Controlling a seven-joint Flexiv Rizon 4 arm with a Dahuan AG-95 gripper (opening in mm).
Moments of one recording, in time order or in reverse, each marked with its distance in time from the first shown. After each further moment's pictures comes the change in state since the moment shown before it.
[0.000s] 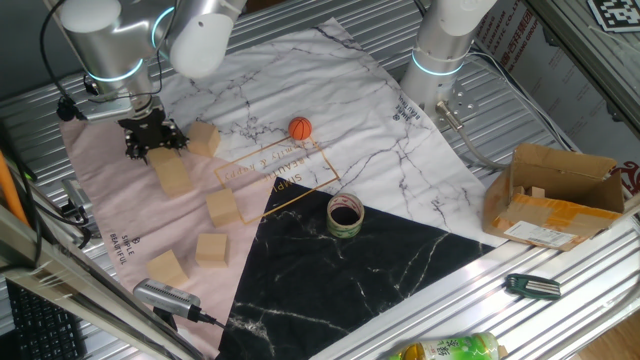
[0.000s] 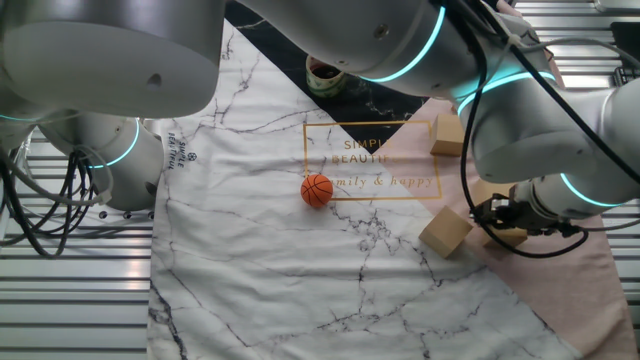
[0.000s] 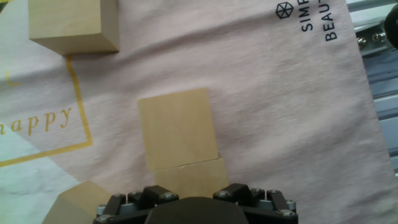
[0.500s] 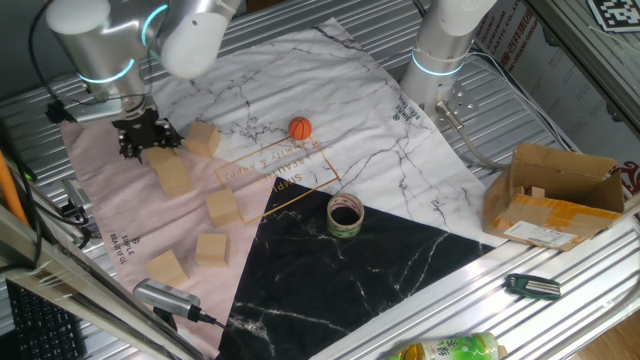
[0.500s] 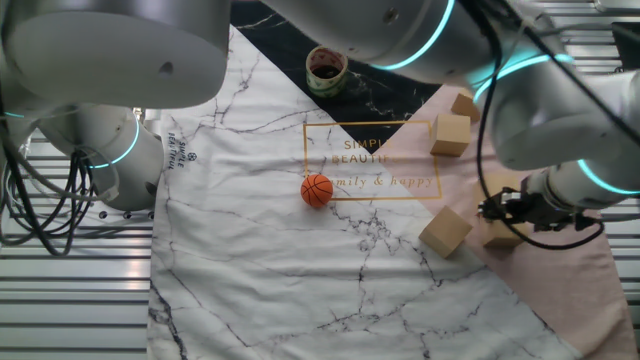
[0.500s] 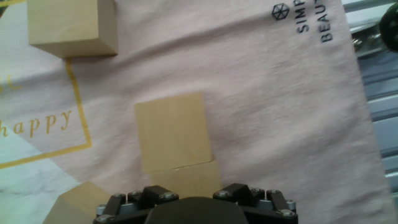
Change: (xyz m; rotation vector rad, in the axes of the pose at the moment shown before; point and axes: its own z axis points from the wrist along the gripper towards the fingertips) arm -0.006 -0.012 -0.020 -0.017 0.017 0.012
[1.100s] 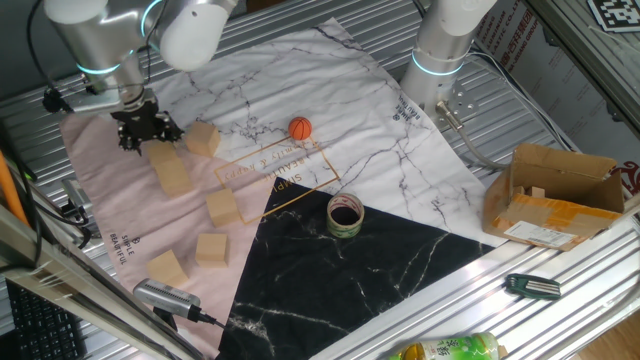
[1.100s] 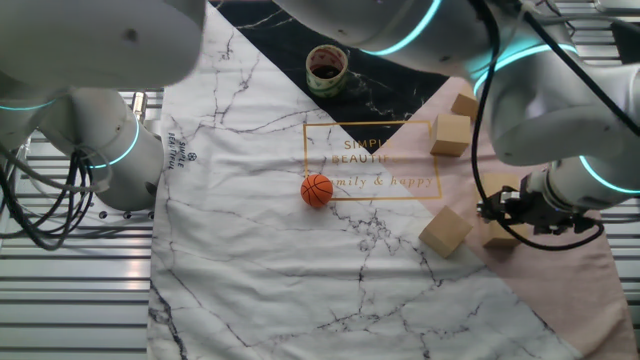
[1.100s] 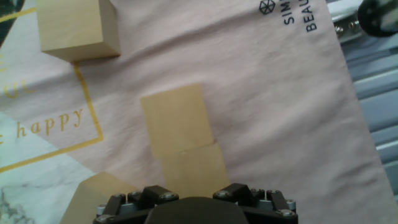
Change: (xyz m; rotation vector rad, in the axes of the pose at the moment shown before) arm 0.014 0.013 -0.017 -0.002 0.008 0.063
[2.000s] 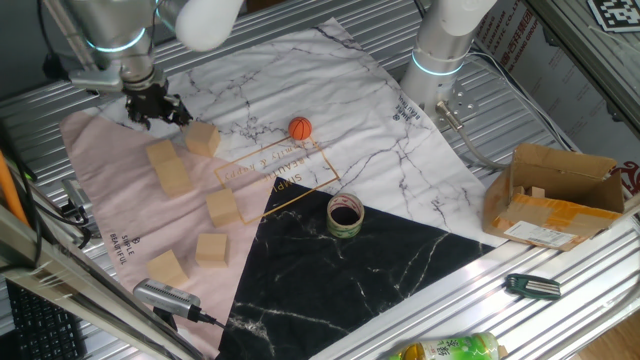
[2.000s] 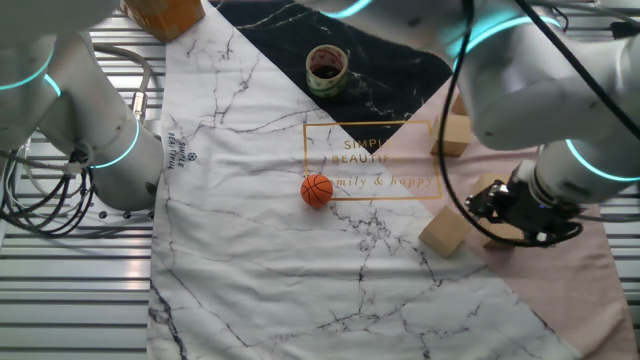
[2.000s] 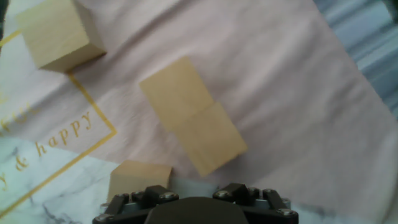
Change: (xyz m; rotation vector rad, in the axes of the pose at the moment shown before) arm 0.028 0.032 -0.034 0.026 0.066 0.360
